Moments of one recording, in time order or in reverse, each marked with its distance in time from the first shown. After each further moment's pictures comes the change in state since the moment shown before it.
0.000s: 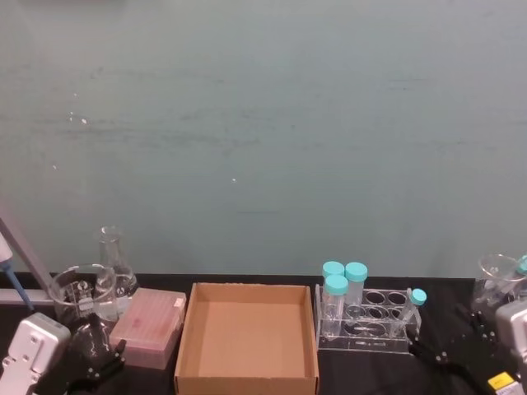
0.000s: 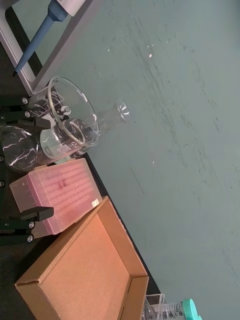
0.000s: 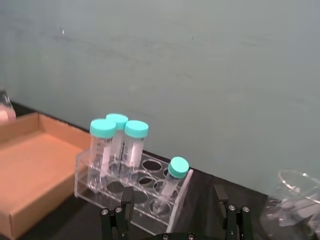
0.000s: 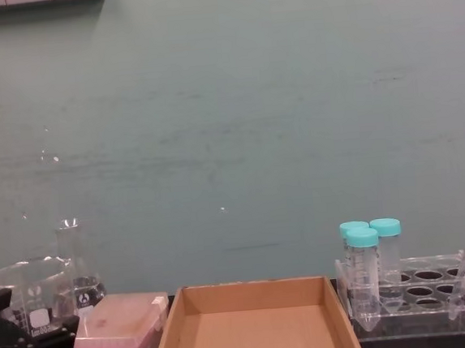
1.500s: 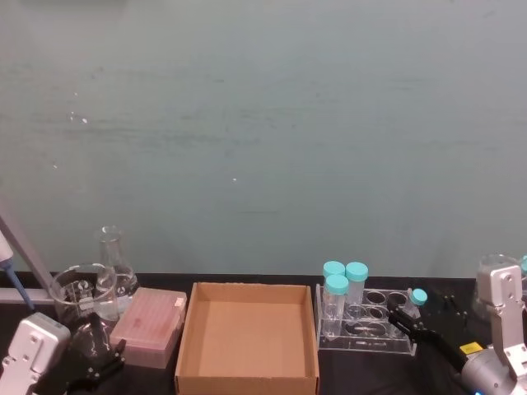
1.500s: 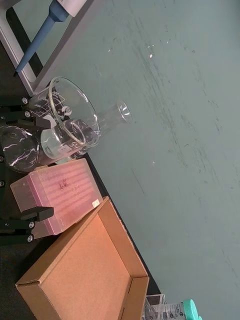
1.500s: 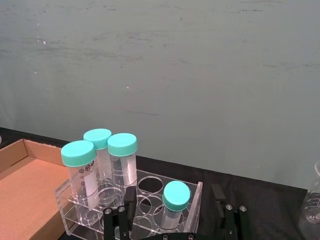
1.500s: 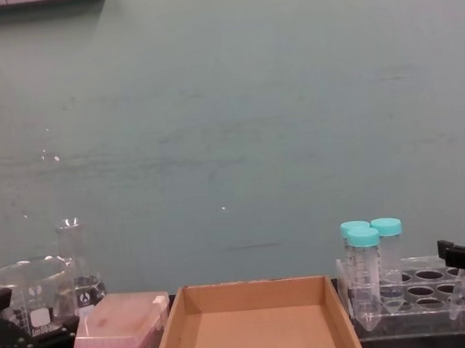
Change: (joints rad) left arm 0.000 0.000 0.000 0.000 0.000 0.000 0.000; right arm 0.188 -0.180 0.058 0.271 0.060 0.061 0.131
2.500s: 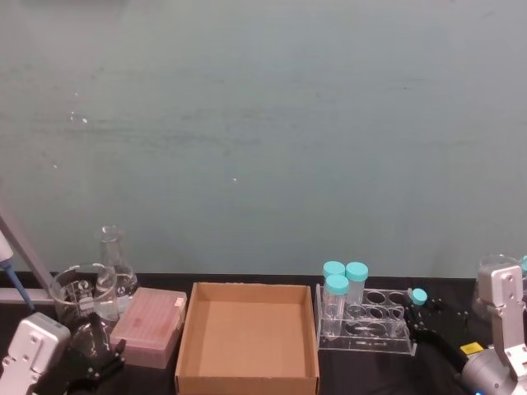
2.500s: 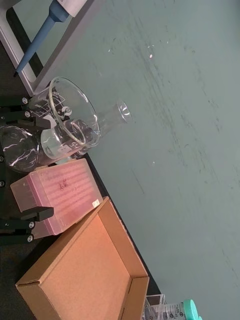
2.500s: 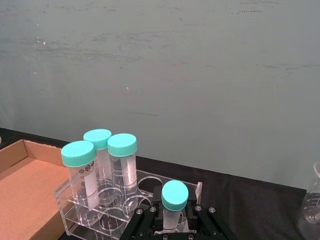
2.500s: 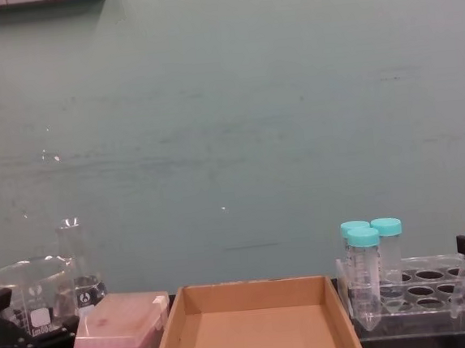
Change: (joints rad) left arm 0.000 0.000 0.000 0.000 0.000 0.000 0.000; right arm -0.003 0.002 -0.001 -0.004 0.002 -0.002 -0.003
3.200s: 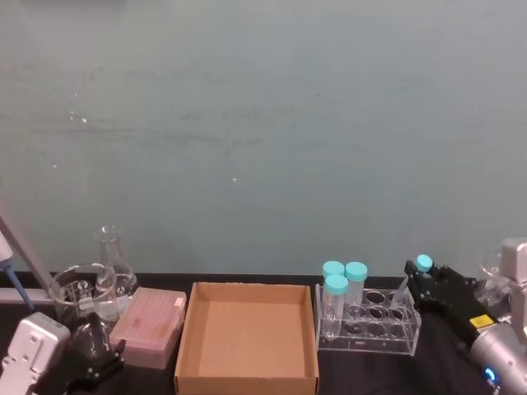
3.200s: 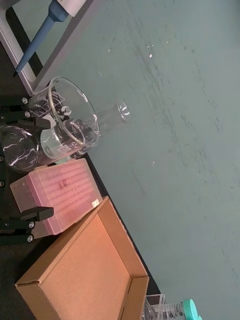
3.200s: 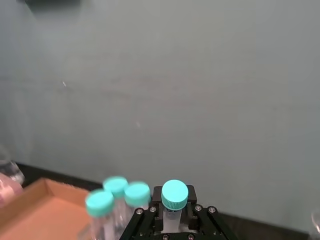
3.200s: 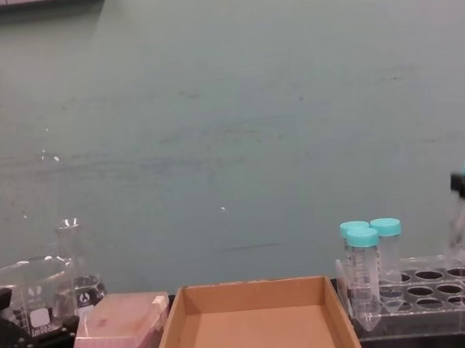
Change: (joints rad) left arm 0.000 0.000 0.000 0.000 0.000 0.000 0.000; right arm -0.044 0.008 0.073 -0.158 0.009 0.011 0.034
